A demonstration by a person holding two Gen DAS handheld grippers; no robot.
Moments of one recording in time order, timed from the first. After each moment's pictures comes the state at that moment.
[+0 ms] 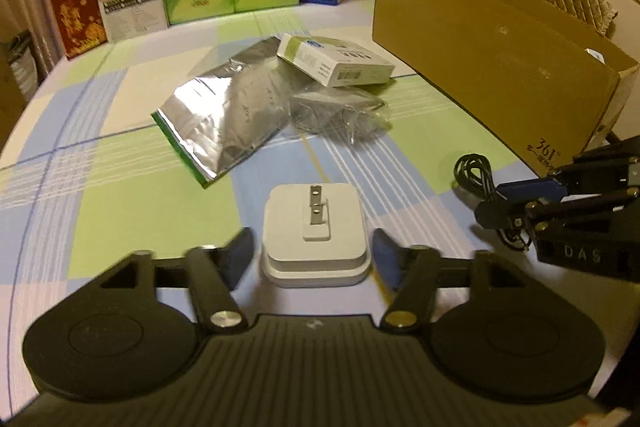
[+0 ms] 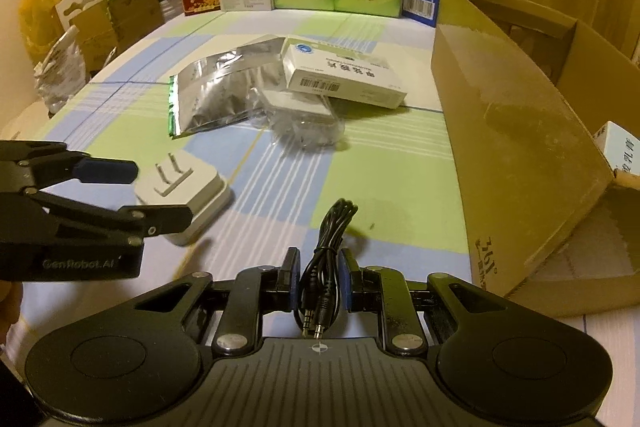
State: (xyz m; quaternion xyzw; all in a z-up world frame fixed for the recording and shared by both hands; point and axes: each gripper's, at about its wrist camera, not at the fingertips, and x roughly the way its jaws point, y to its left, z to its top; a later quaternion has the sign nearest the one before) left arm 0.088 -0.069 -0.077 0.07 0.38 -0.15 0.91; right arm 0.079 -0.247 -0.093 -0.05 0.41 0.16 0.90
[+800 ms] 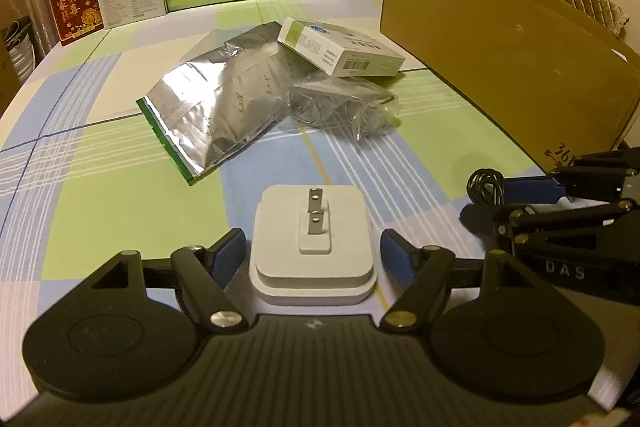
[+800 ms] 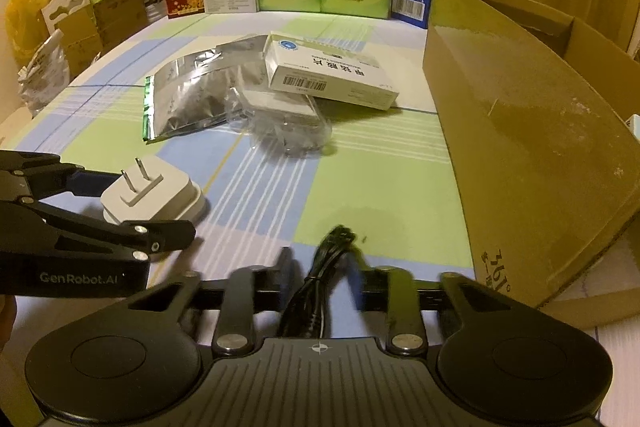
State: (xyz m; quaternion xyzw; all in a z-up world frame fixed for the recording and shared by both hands) left arm 0.108 -0.075 -0.095 0.06 0.40 -0.15 0.90; right arm 0.095 -0.243 -0.113 -0.06 0.40 0.14 0.90
